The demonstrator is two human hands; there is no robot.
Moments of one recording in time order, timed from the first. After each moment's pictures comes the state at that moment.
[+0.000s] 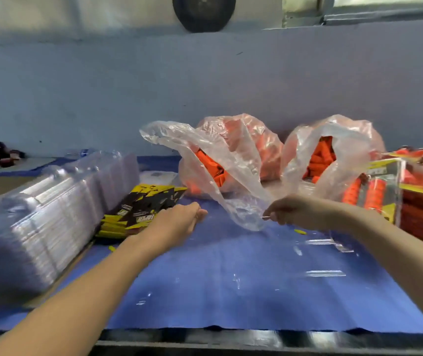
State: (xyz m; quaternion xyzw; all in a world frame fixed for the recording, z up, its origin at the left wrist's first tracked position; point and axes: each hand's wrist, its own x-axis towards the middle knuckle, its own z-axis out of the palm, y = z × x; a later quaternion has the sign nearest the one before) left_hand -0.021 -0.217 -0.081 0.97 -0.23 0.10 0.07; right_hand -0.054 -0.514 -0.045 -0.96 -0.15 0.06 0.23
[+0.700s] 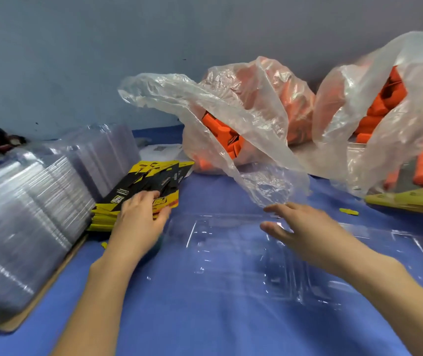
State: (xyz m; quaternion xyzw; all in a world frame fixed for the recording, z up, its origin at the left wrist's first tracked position) left_hand 0.037 -0.158 -0.145 0.98 -0.01 0.12 0.18; right_hand -0.026 -0.464 -0.157 -0.99 -0.07 -0.05 0.14
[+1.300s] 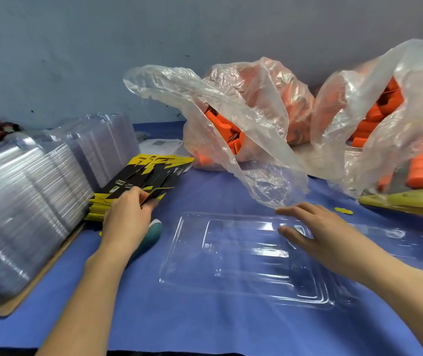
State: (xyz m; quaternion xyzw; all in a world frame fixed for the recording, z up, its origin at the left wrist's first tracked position) left_hand 0.033 -0.148 -0.150 0.95 0.06 0.18 0.25; right_hand -0.052 -0.488 -0.156 -0.98 -0.11 -0.07 0.18
